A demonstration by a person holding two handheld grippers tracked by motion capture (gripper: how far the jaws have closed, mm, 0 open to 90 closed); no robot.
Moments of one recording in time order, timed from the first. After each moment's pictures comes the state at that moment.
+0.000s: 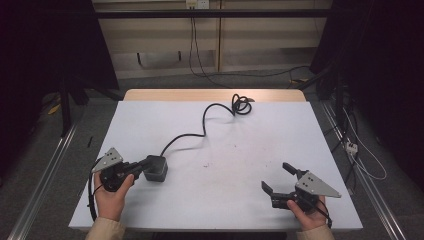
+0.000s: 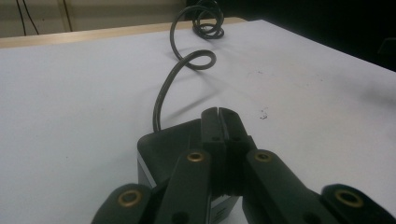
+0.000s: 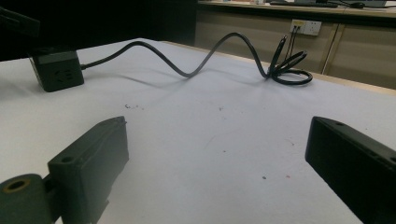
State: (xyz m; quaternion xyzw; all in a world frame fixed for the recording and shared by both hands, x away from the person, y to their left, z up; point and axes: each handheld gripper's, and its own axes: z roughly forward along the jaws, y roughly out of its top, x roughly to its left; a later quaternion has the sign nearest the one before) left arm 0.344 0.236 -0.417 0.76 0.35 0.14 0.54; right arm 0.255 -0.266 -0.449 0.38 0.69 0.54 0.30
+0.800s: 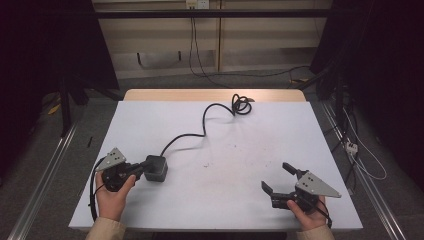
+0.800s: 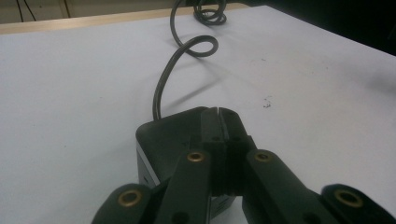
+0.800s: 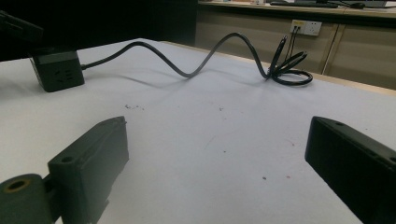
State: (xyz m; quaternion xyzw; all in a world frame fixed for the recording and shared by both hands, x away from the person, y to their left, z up) left arm 0.346 0.233 -0.420 0.77 0.35 0.13 0.52; right arm 0.255 -0.266 -0.449 0.38 0.69 0.54 0.30
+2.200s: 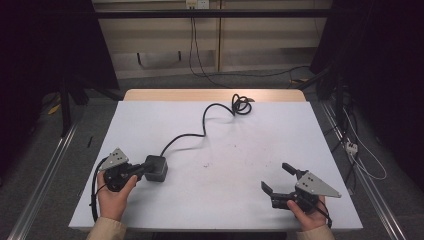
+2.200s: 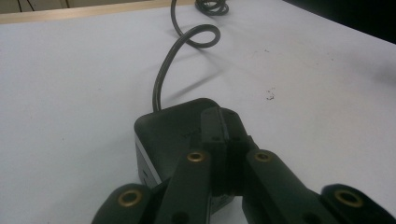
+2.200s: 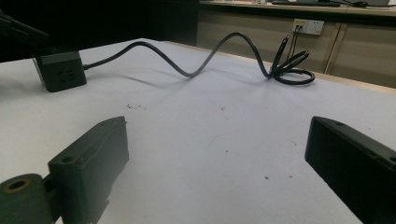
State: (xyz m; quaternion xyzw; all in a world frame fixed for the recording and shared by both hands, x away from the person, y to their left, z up) left arm 0.347 0.231 -0.423 0.78 0.35 0.13 0.50; right arm 0.255 -0.266 -0.449 0.38 0.69 0.55 0.30
